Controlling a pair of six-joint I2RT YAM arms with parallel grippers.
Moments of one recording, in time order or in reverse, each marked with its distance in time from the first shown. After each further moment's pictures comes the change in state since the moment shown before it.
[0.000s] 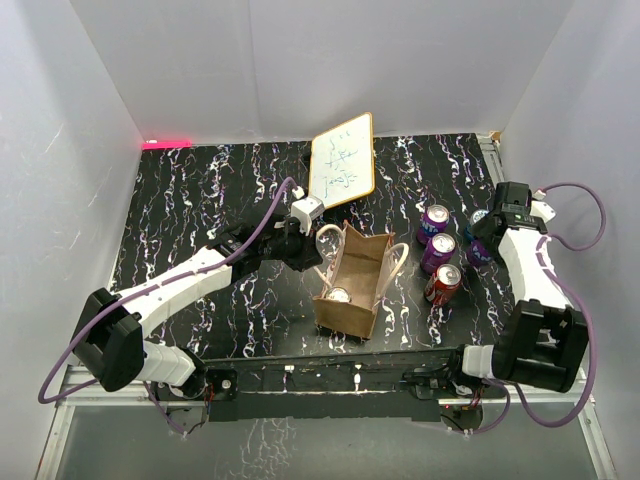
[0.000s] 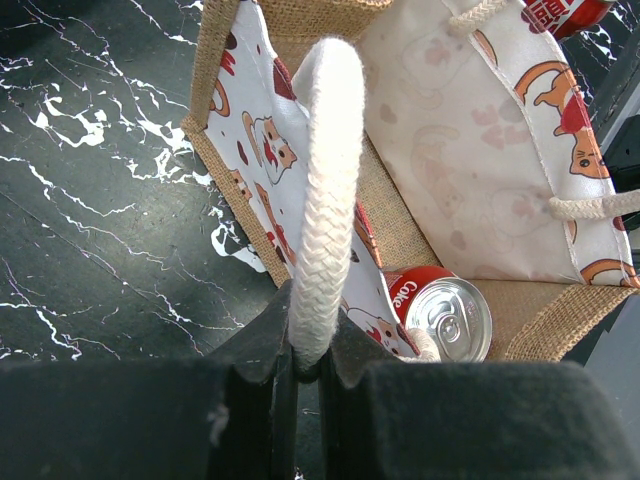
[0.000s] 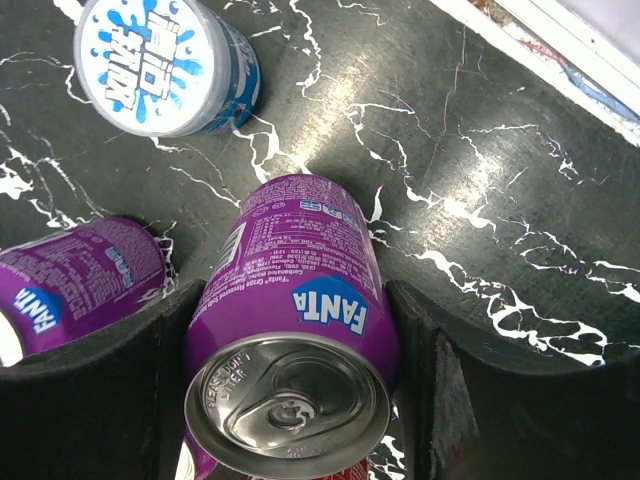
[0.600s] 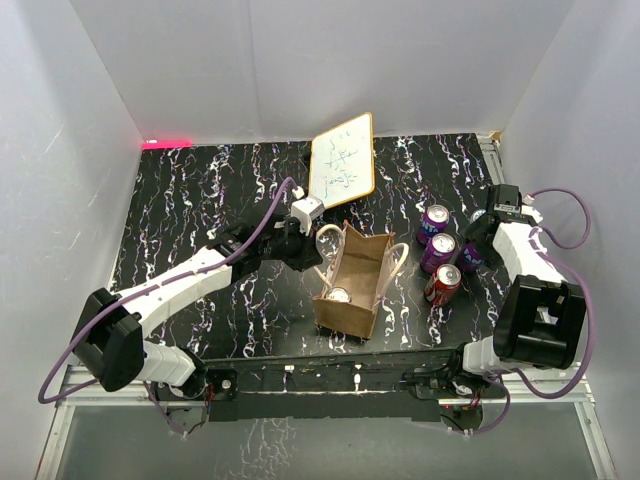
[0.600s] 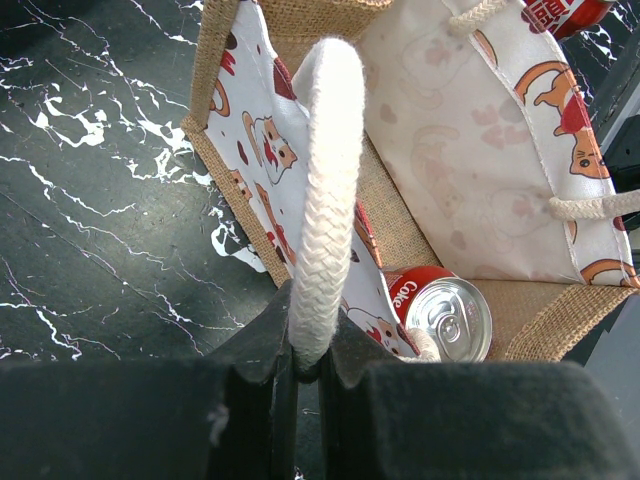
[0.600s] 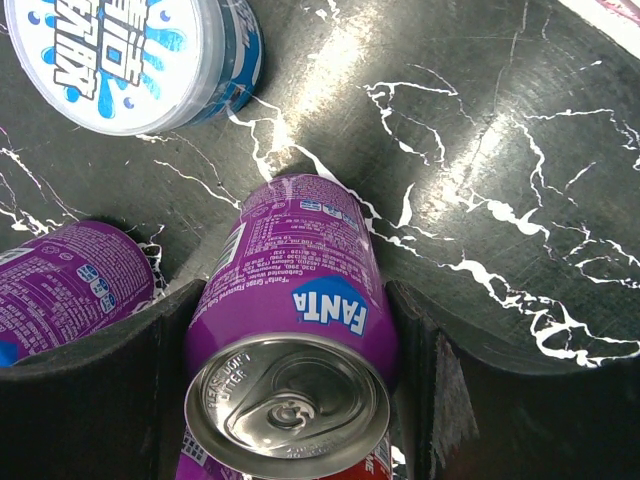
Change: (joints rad) left arm 0.000 0.000 0.000 0.000 0.000 0.000; right arm 0.007 0.129 -0.026 0.069 -0.042 0.039
